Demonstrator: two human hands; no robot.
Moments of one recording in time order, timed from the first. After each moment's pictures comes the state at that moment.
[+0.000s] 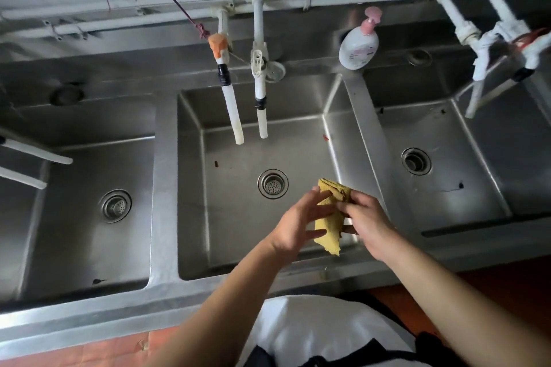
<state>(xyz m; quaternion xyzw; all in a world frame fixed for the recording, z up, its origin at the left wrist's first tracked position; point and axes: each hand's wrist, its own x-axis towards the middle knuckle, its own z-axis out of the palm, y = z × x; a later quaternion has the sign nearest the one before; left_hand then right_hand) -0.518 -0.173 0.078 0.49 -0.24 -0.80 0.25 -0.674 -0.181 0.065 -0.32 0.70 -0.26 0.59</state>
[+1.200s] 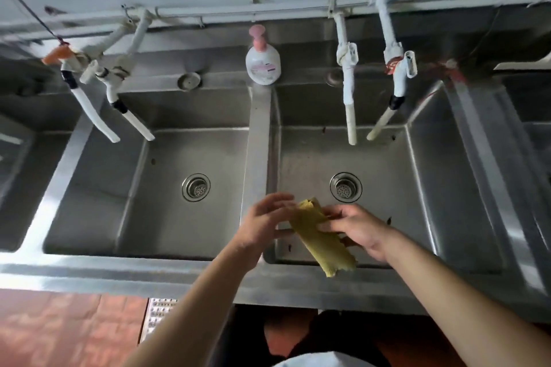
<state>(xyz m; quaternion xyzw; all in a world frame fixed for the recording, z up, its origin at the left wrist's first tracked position) -0.854 -0.215 0.060 0.60 -0.24 -0.66 0.40 -1.061 -0.270 0.051 -0.44 0.53 -0.06 0.73</state>
